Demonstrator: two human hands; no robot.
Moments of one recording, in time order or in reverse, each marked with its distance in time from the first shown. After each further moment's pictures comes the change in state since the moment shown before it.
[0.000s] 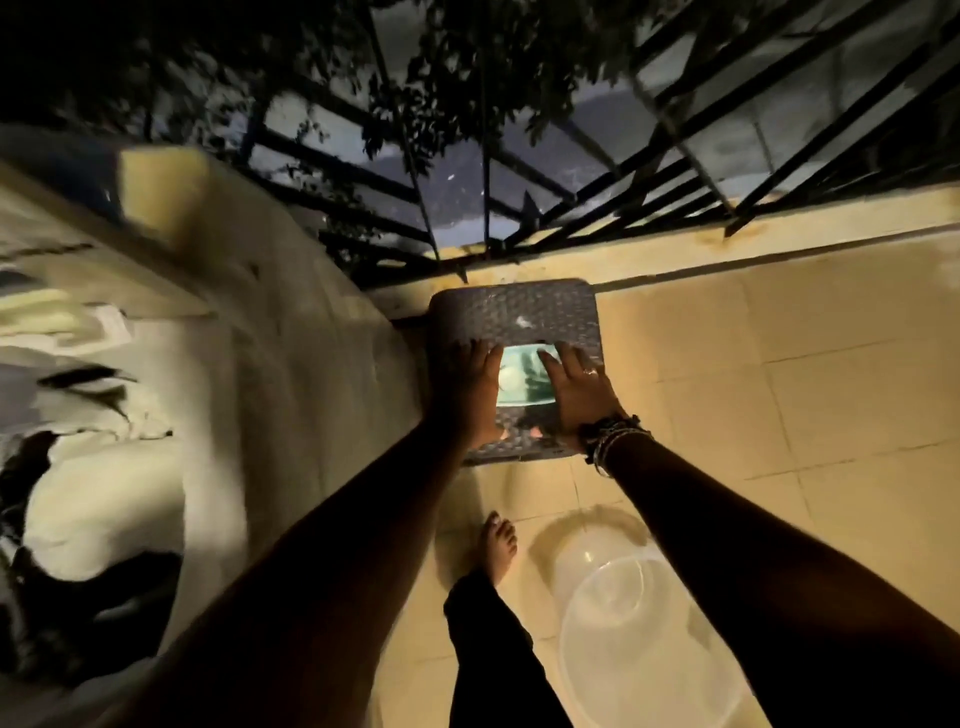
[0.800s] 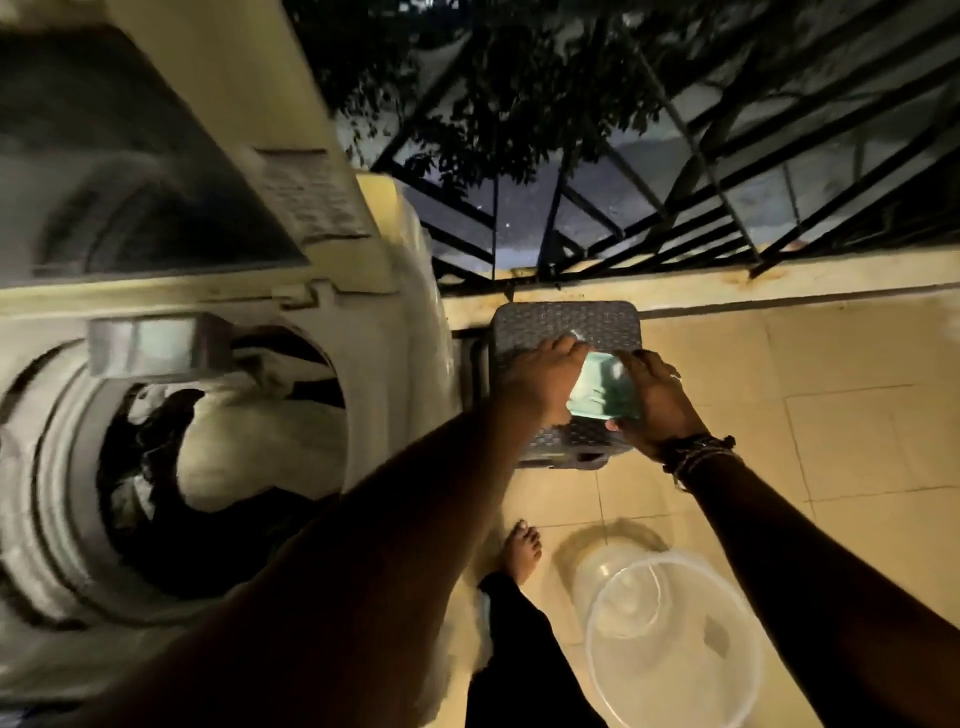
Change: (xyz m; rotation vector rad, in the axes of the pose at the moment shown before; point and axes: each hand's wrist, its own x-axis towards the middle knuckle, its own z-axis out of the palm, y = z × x) left_hand -0.058 0.010 -0.087 -0.024 0.061 0.156; right_hand -0.078 -0.036 -0.060 0.269 0.246 0.007
